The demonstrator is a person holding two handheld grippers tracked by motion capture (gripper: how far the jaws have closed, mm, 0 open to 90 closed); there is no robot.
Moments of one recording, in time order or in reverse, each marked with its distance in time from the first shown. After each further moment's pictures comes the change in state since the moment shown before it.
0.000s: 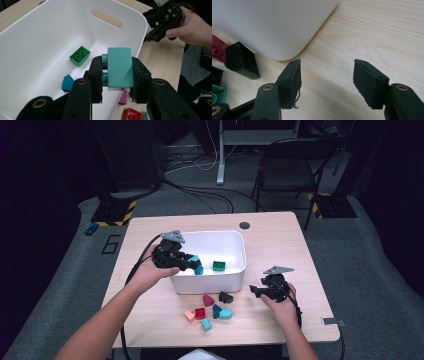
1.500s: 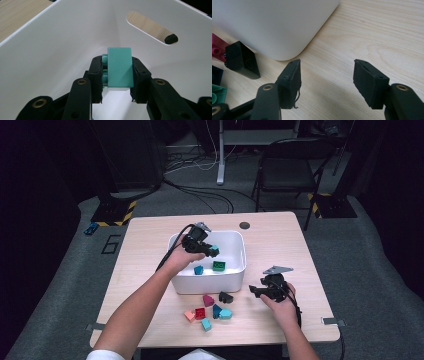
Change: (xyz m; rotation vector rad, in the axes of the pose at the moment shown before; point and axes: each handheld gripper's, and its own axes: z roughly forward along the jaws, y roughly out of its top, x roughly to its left) left arm 0.052 0.027 0.099 0.086 0.051 -0.063; right arm -0.001 0.000 0.002 0.001 0.008 -0.011
